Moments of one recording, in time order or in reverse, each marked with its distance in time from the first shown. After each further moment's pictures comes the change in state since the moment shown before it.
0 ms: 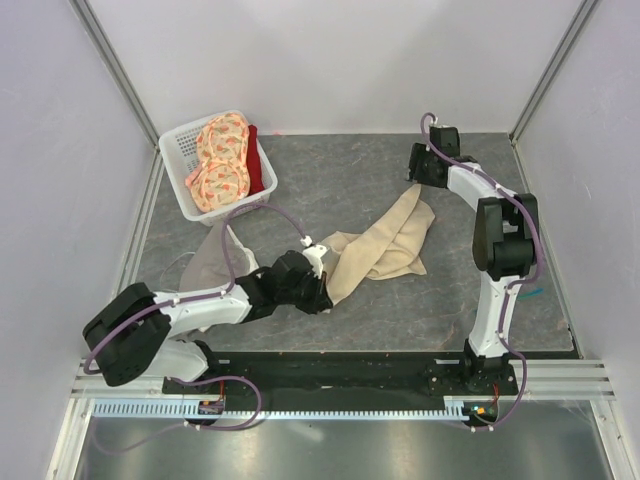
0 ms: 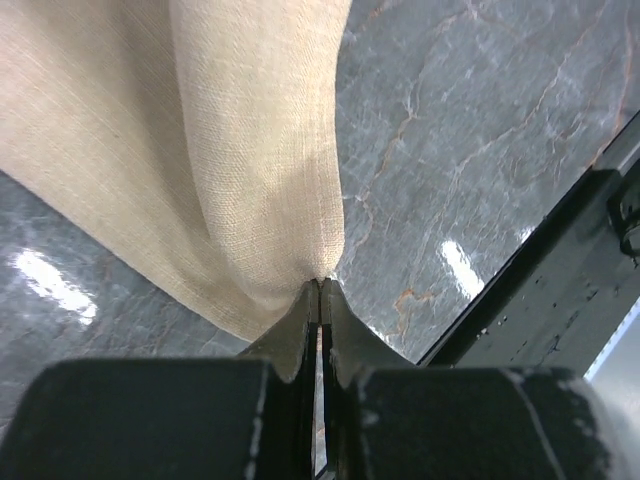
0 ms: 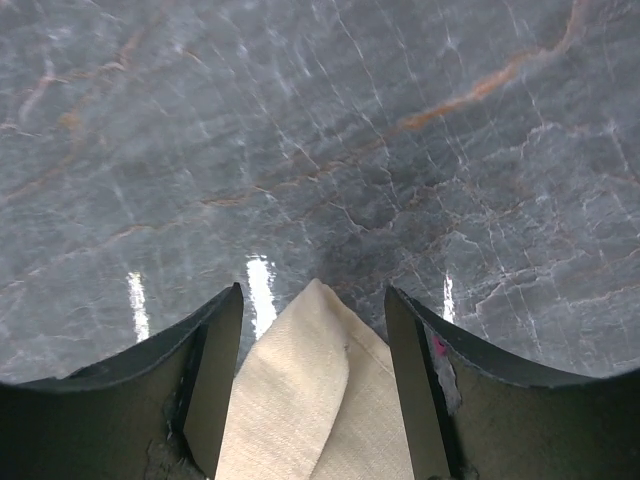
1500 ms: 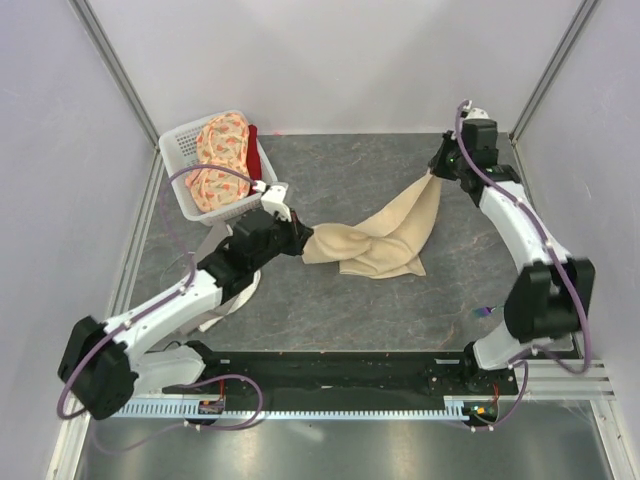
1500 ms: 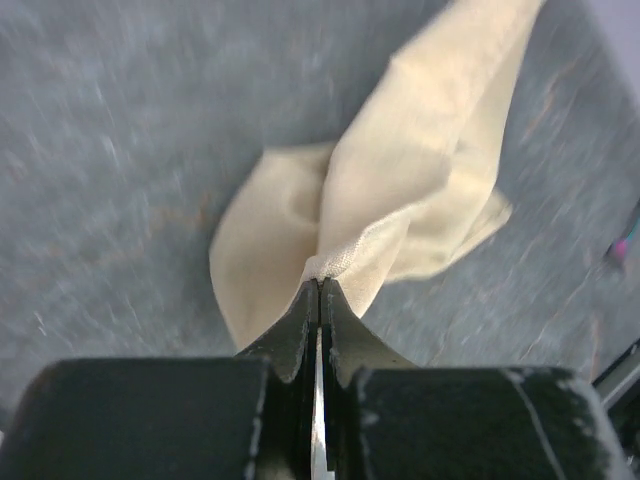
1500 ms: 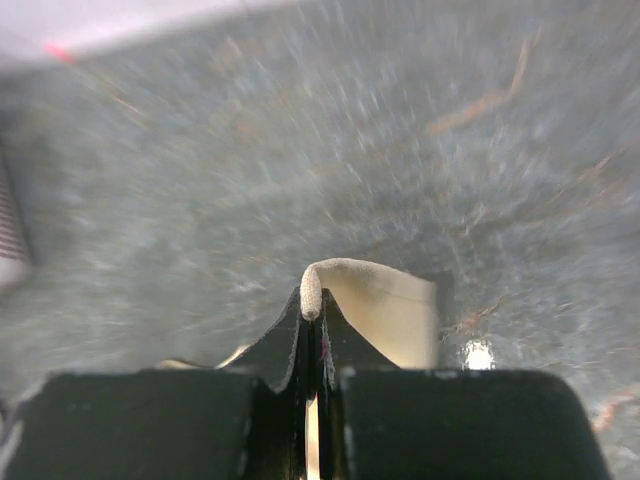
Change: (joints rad) left arm 0.216 -0.173 0.169 -0.023 -0.203 0.071; right arm -0.010 -0.431 -0.228 -0.033 -0.076 0.032
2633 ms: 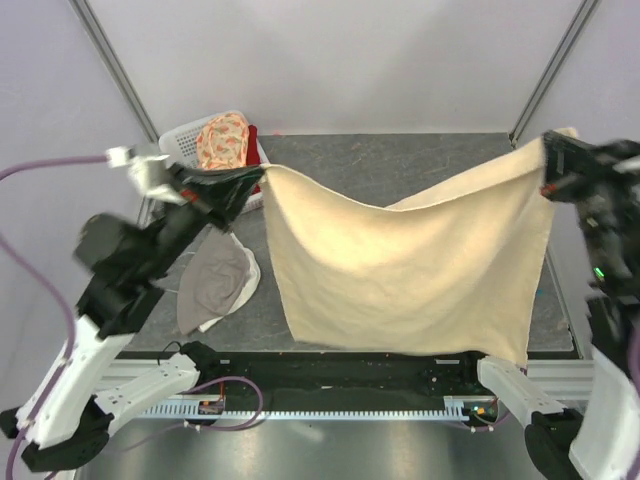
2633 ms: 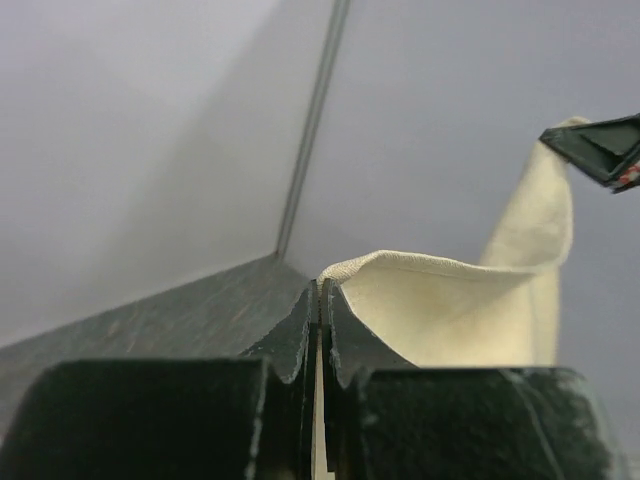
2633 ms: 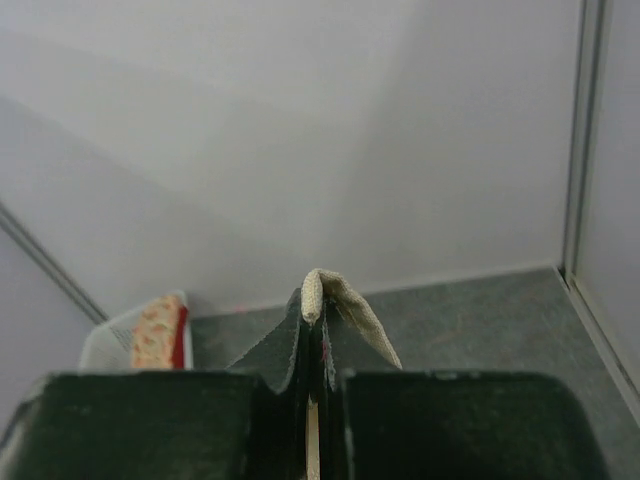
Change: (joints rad) left arm 0.002 -0.429 0.567 -0.183 0.150 0.103; right arm 0.000 -0.769 0.509 -0.404 0.101 -0.013
